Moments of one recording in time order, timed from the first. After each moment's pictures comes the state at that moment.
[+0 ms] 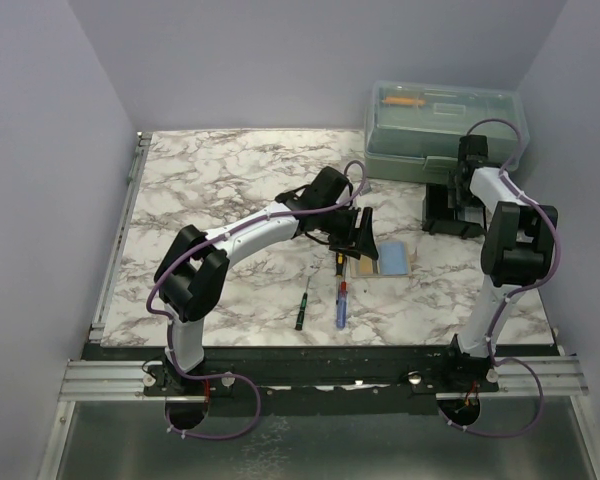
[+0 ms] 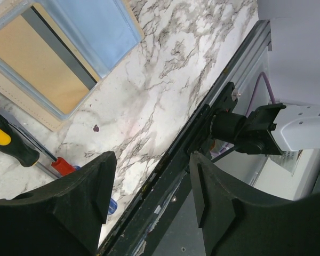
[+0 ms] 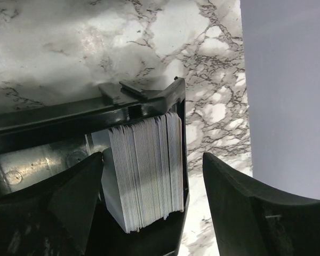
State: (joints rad) left arm -0.78 1.89 1.49 -0.39 0.62 -0.59; right arm -0.12 1.98 1.48 -0.54 0.46 -0.10
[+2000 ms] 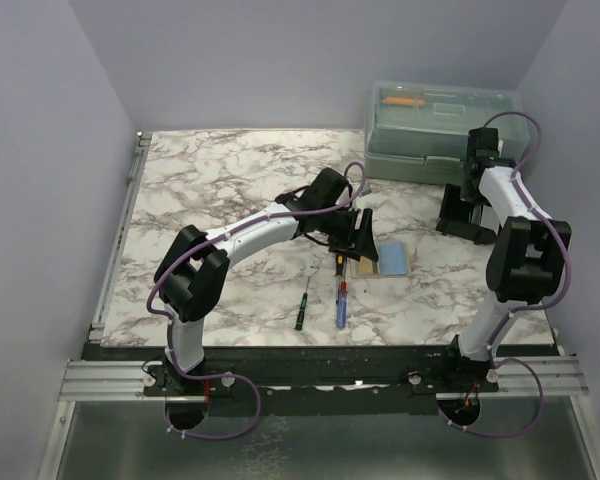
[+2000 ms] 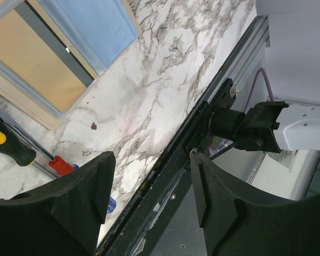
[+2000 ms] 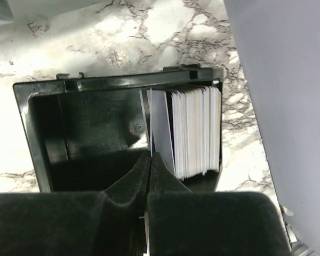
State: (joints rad) left arm -0.78 1.89 1.48 -0.38 0.64 -0.59; right arm -0.12 1.87 1.49 -0.63 0.42 0.08
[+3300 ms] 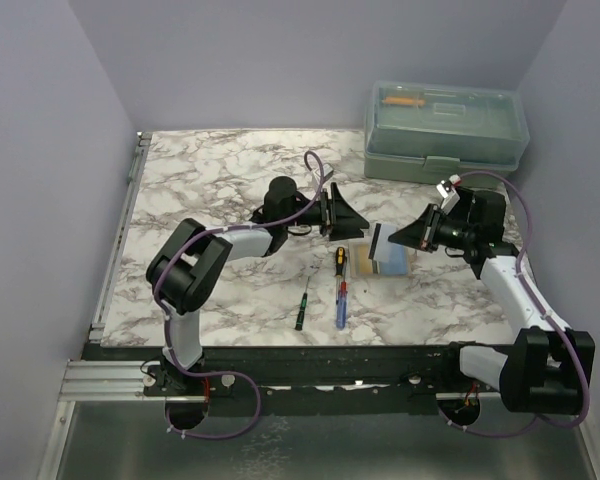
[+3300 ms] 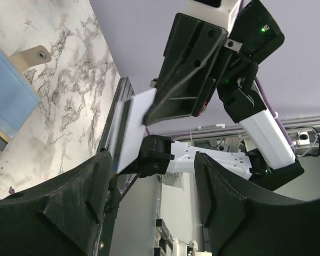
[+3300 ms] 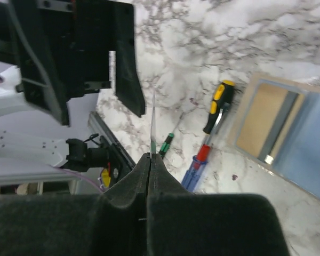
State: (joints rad) left arm -0.61 1.90 1.07 0.82 0.92 -1.32; right arm -0.07 1.17 0.72 -0.19 -0.97 0.46
